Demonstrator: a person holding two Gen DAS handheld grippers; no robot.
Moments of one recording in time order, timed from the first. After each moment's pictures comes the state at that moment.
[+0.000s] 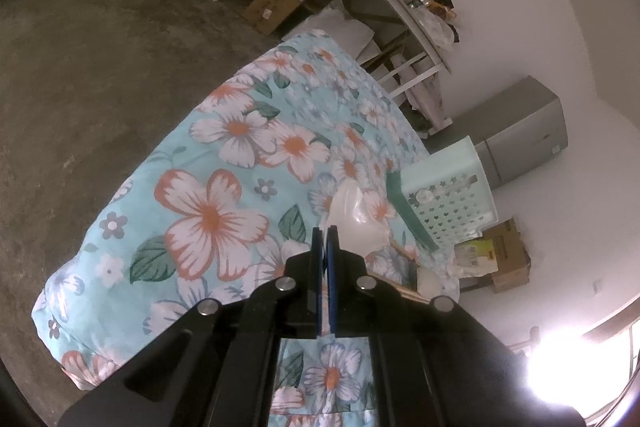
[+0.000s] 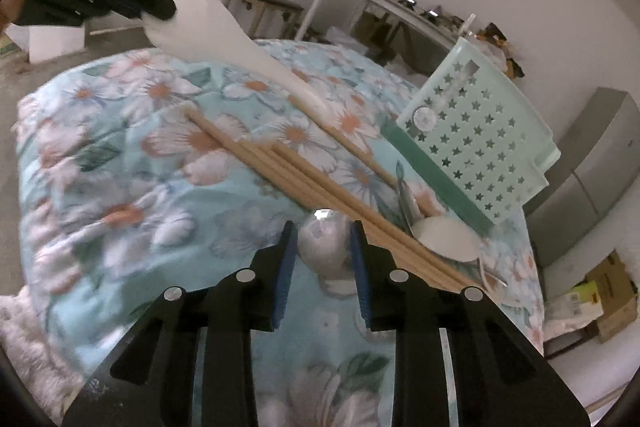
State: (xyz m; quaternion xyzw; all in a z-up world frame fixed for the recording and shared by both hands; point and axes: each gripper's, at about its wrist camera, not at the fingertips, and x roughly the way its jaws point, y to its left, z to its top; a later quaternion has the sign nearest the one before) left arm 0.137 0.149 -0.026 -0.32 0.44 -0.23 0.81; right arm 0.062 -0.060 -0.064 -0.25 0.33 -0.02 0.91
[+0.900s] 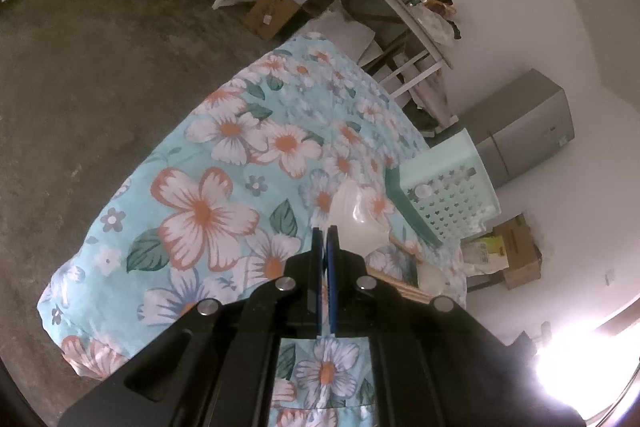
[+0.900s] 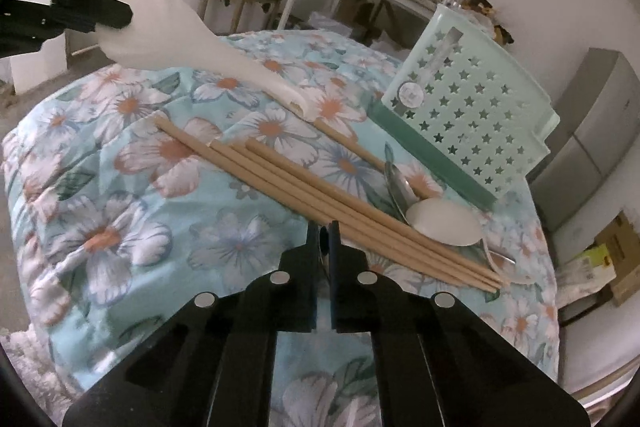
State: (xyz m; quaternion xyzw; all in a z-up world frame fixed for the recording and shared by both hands) left arm 0.129 0.138 -0.016 -0.29 0.44 -0.22 0.82; right arm 0.073 -0.075 -0.058 -0.19 0.36 -0.03 0.92
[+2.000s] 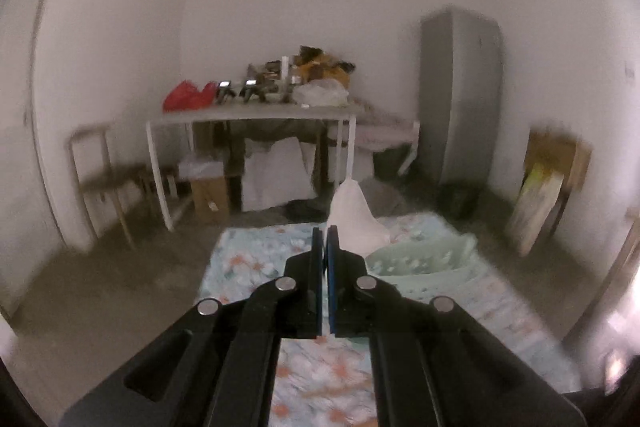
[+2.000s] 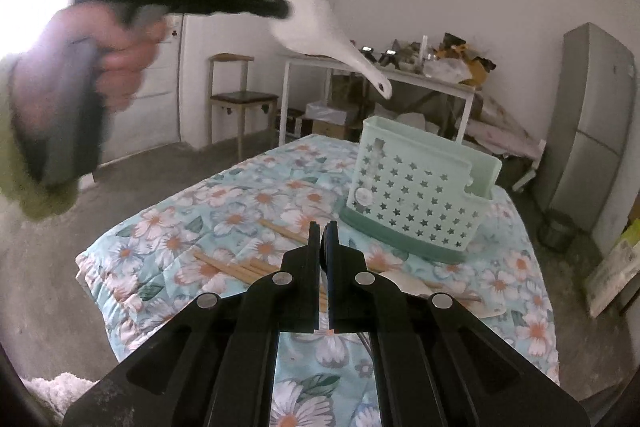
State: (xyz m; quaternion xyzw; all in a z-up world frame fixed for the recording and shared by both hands) left arm 0.151 -0.029 0.146 0.07 0.18 -0.27 0.95; right arm 0.022 -0.118 0.032 -0.06 0.22 0.01 0.97
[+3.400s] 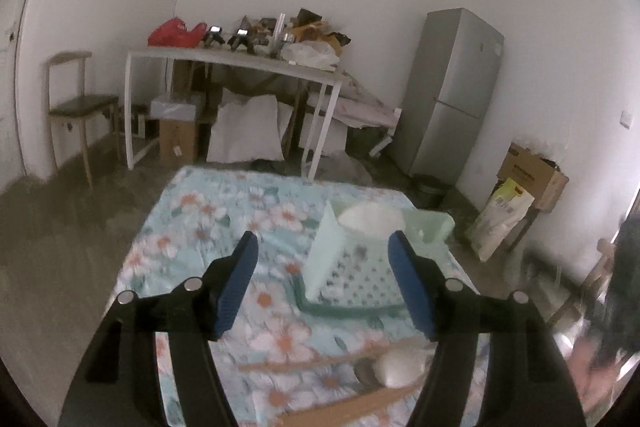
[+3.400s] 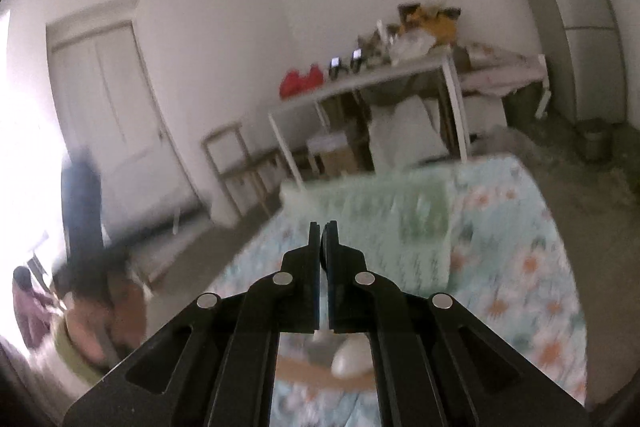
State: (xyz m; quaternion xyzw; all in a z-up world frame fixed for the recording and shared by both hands) left arm 0.161 -0.027 0.090 -0.05 0.26 -0.31 0.91; right arm 0.063 -0.272 0.099 0.18 0.17 0.05 0.97
